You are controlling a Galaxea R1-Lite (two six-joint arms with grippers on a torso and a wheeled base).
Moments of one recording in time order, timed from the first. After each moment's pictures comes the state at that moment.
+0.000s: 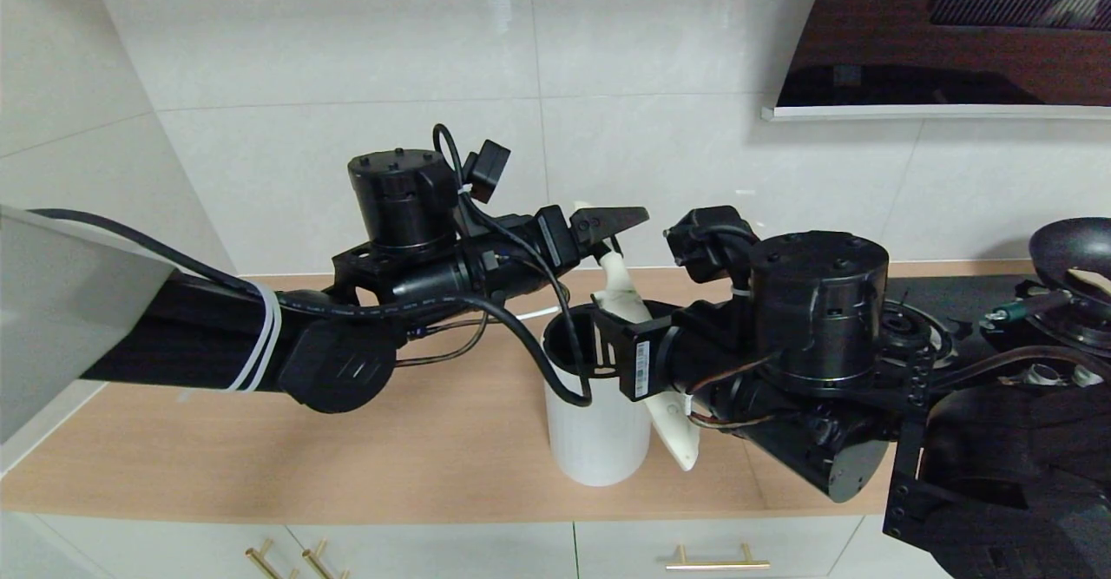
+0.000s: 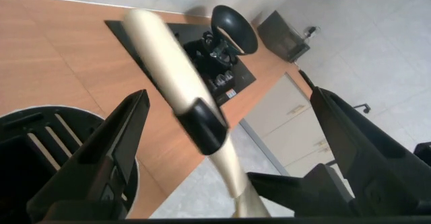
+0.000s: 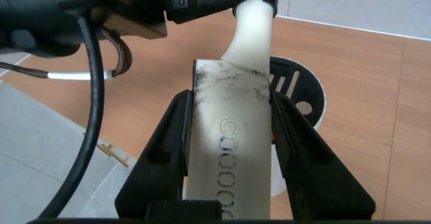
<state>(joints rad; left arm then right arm) -0.51 1.98 -1.15 -0.82 -0.49 -0.72 0.90 1.82 -0.96 -0.72 -0.36 0.18</state>
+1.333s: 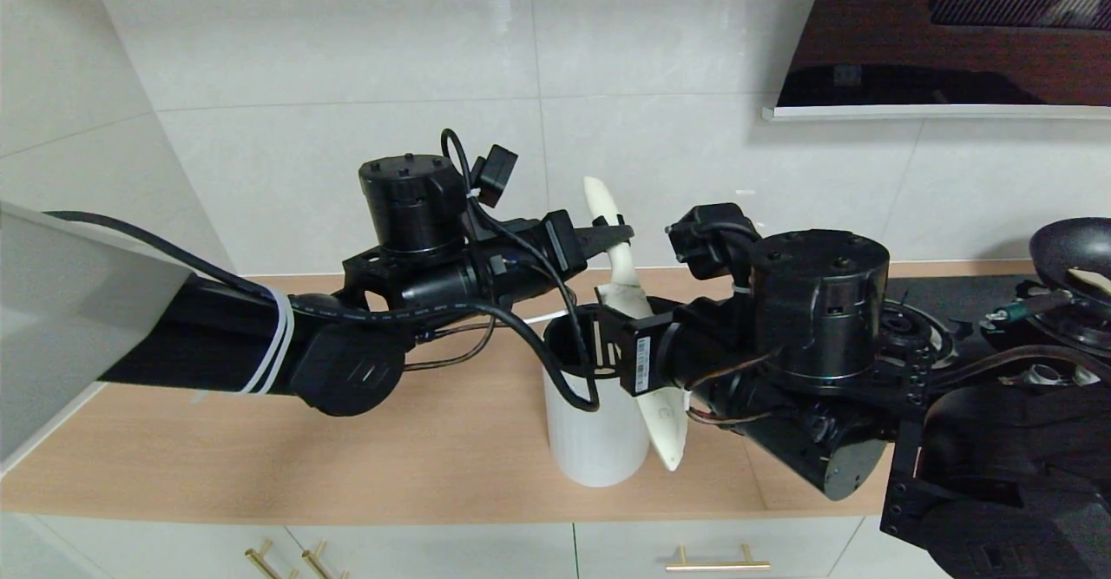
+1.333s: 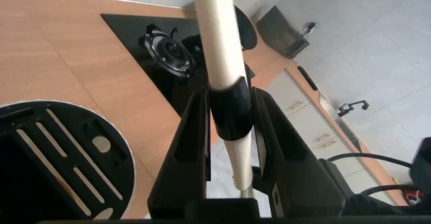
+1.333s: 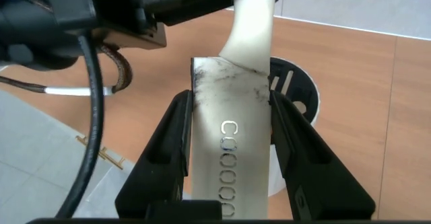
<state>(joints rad) -0.52 1.99 -1.16 -0.83 -0.48 -0.72 0.89 1.82 -0.96 -0.74 -0.38 0.18</state>
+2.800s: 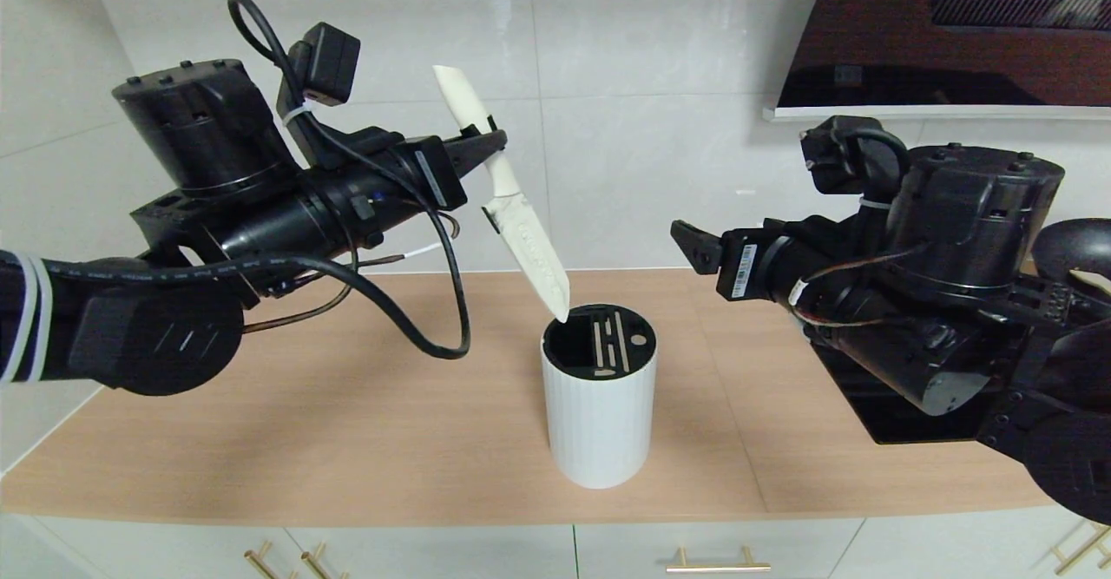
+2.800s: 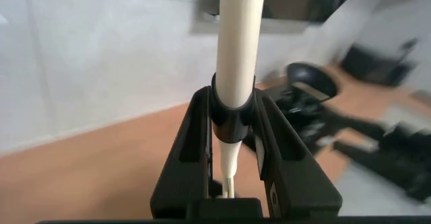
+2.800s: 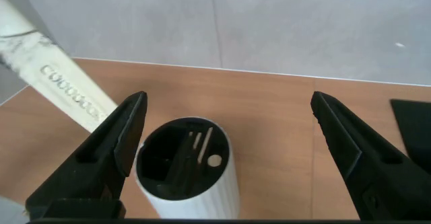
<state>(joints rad) -0.35 1.76 -1.08 -0.87 -0.34 -0.26 0.72 1.70 -0.93 -0.79 -0.40 0.12</state>
